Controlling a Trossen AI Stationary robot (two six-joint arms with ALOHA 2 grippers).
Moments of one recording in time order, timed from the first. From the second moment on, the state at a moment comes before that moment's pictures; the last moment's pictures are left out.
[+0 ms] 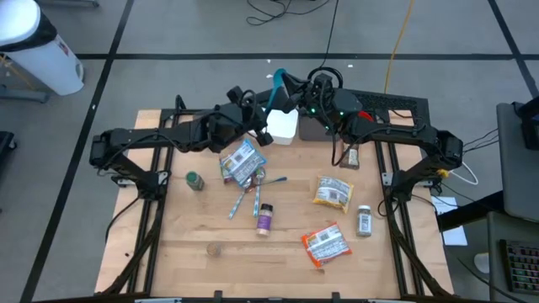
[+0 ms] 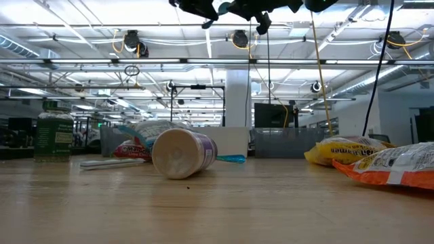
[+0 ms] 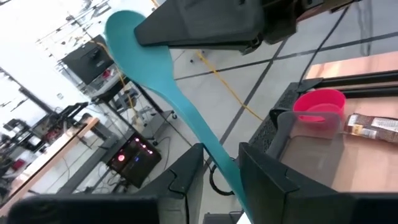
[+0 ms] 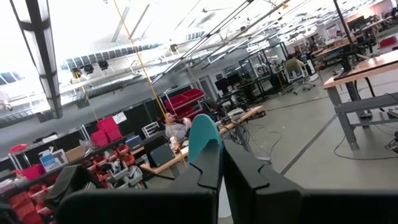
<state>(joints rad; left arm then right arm) 0.15 1.51 1.40 -0.08 -0.64 0.43 -0.32 1.50 1.22 0.61 0.39 0.35</state>
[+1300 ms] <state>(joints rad) 0.18 1.51 1.40 -0.08 -0.72 0.33 -0.31 1.50 1.22 0.64 0.36 0.30</state>
